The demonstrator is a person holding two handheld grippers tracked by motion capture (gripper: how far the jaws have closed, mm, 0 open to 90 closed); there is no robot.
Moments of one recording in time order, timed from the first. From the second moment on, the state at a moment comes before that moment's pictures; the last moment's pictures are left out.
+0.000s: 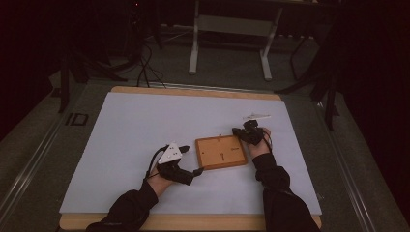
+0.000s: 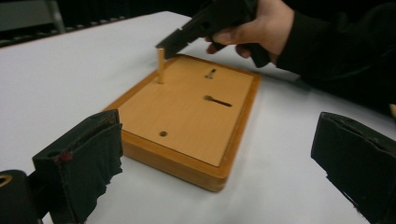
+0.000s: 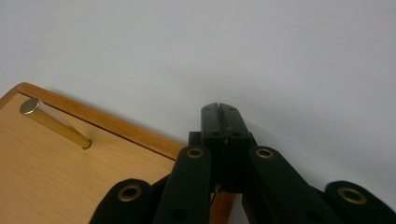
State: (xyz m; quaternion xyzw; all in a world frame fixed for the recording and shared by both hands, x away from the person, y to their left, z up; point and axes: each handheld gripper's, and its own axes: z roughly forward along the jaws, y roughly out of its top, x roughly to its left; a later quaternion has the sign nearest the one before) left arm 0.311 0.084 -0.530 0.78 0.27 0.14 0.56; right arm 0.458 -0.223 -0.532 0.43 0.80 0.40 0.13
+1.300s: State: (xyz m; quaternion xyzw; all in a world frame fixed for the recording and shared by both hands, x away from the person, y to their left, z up) left arm 0.315 0.083 -0.529 0.77 0.26 0.12 0.57; right arm 0.426 -0.236 -0.532 0.44 0.79 0.41 0.12
